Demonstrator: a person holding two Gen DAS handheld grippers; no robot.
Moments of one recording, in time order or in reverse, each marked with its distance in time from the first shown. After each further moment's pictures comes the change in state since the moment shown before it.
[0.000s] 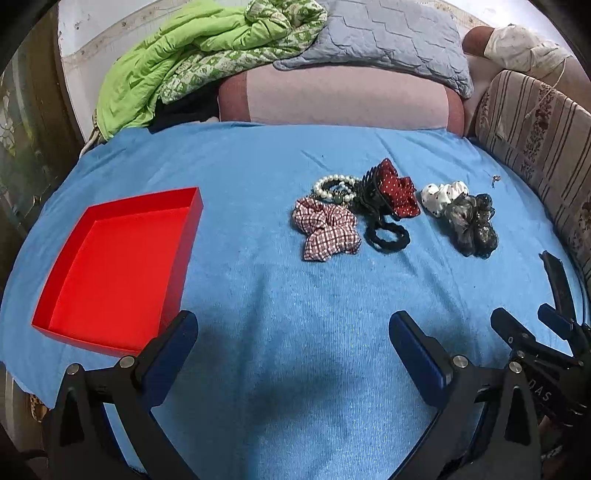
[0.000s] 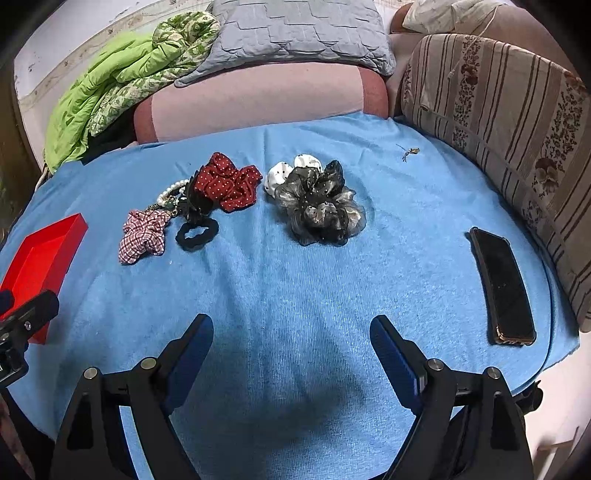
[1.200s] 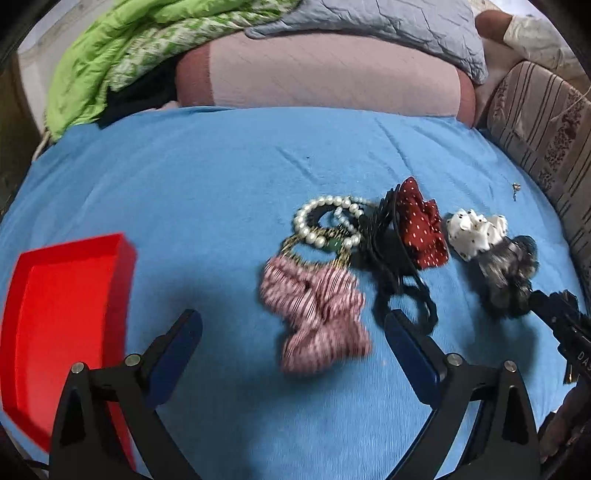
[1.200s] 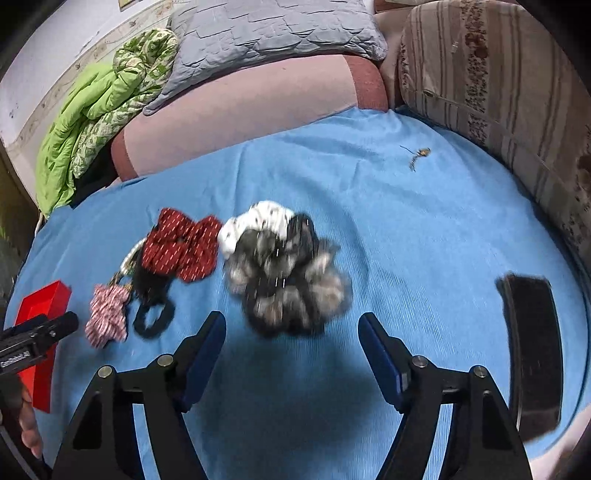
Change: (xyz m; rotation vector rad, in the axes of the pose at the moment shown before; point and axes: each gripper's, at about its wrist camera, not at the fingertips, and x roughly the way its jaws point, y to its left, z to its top) left arm 0.122 -0.013 0.094 0.031 0.118 -0.082; right arm 0.081 -0.055 0.084 0.093 -0.001 0.100
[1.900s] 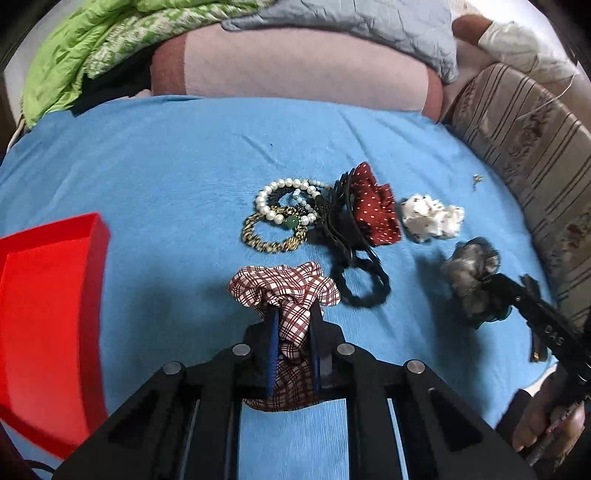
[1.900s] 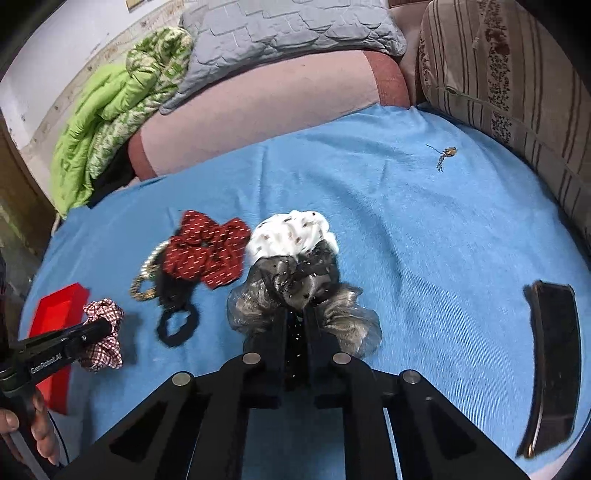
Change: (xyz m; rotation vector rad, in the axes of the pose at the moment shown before) left arm -0.040 0.004 -0.025 -0.014 0.019 -0.157; right arm -0.017 0.012 -0.004 0.014 0.011 0.099
